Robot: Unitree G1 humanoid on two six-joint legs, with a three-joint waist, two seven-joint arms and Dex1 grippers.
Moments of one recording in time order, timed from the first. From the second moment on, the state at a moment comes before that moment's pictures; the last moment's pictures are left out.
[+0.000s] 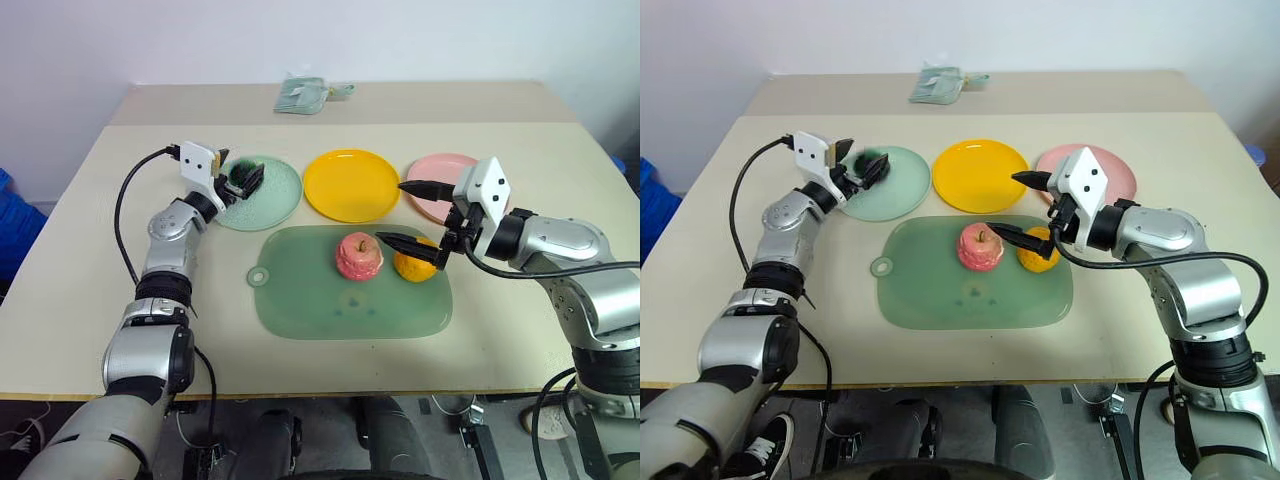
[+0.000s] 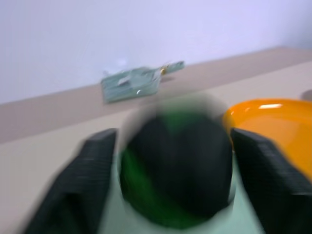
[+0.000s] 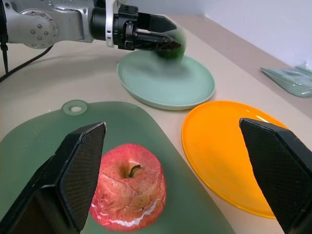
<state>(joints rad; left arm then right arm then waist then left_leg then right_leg) -0.88 0.36 0.16 0.95 -0.18 -0.30 -0.59 -0.45 -0.73 -0.04 -0.33 0.48 0.52 0.86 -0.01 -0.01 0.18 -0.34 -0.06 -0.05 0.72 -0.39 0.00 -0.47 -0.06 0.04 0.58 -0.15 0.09</state>
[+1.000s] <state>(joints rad) -0.47 0.60 0.09 0.19 -0.49 0.15 -1.39 -0.62 -0.61 0.23 -0.18 0.38 0.89 0.81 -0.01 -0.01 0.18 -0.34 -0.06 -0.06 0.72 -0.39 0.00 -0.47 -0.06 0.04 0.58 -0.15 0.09</state>
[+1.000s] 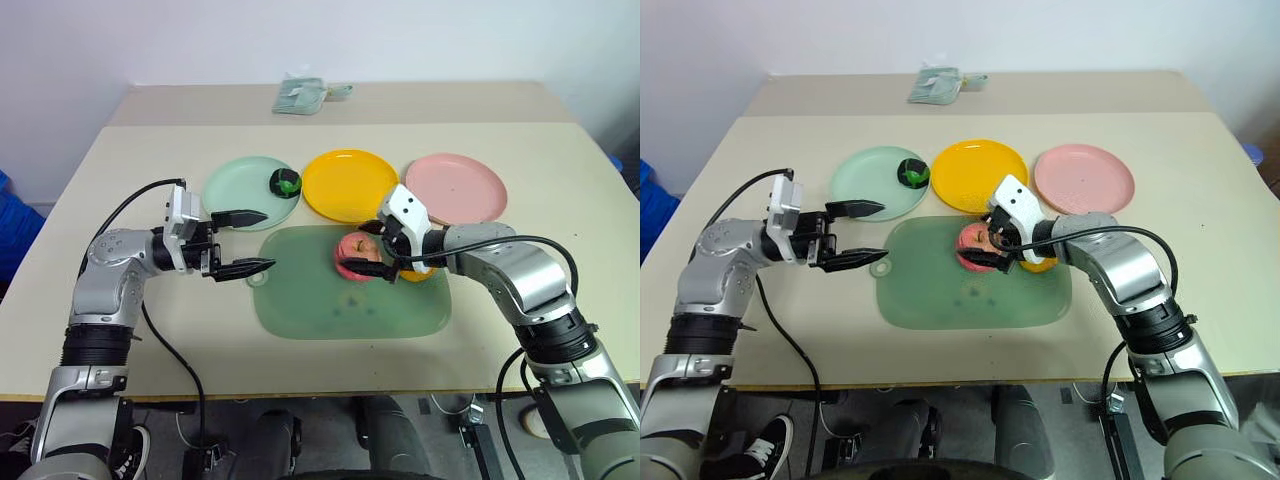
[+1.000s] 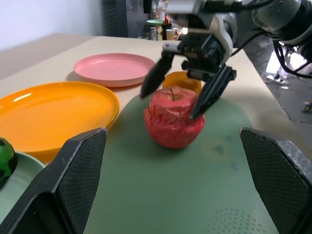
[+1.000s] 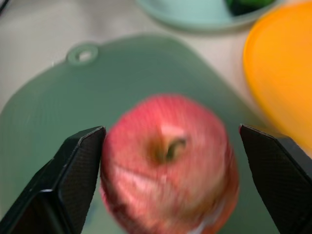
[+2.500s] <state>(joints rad) -0.52 0.54 0.06 0.19 -0.48 0.19 -1.25 -0.63 -0.64 -0.11 -0.05 0.44 0.62 0.74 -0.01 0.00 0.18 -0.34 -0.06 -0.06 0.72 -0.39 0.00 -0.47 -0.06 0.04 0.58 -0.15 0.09</state>
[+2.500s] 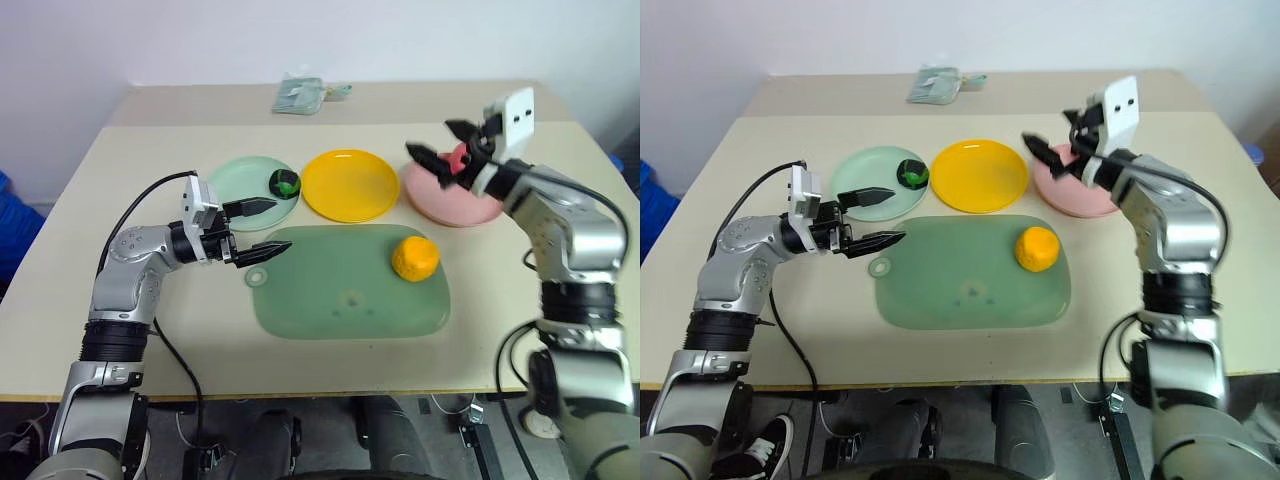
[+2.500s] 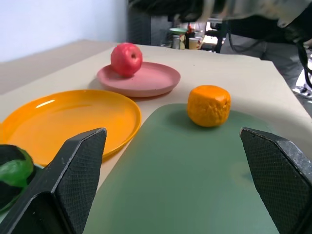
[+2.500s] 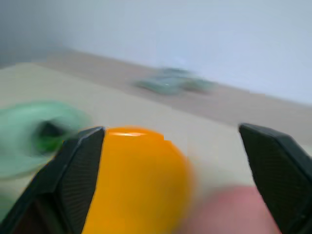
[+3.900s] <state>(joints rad) -0.52 0.58 0.08 0.41 -0.34 -0.08 -1.17 -0.93 -0.30 0.00 0.64 0.18 0.24 0.55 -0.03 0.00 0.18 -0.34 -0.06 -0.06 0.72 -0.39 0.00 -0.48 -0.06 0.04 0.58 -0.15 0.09</state>
